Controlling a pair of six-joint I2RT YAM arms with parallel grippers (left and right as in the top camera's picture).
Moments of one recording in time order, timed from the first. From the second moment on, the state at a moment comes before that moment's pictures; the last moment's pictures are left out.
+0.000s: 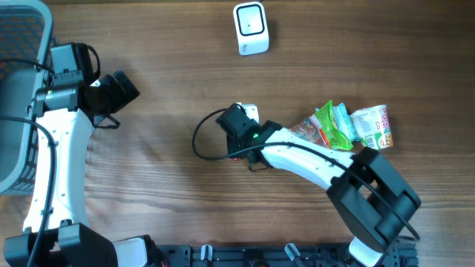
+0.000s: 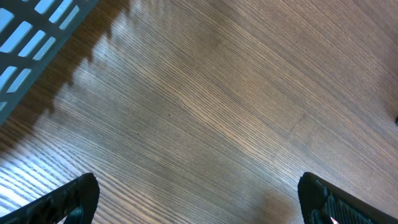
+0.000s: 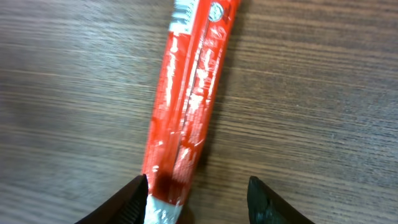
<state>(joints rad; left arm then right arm) 0.18 1.49 1.29 -0.92 0.01 -0.47 0.81 1.87 1.11 -0.47 0.12 0.67</state>
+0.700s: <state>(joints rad) 0.18 1.49 1.29 -0.92 0.01 -0.47 0.85 1.93 1.11 -0.31 0.23 0.68</state>
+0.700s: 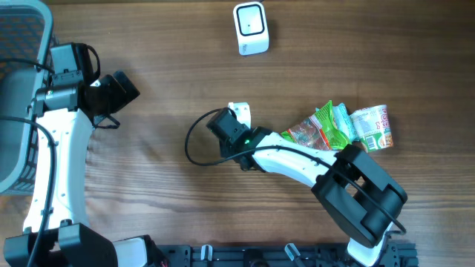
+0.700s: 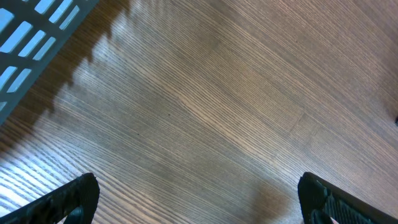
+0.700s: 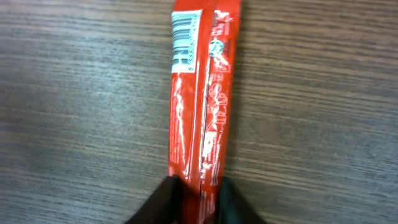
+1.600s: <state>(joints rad) 0.18 1.49 1.29 -0.92 0.01 -0.47 0.78 1.77 1.14 -0.36 -0.03 0.36</state>
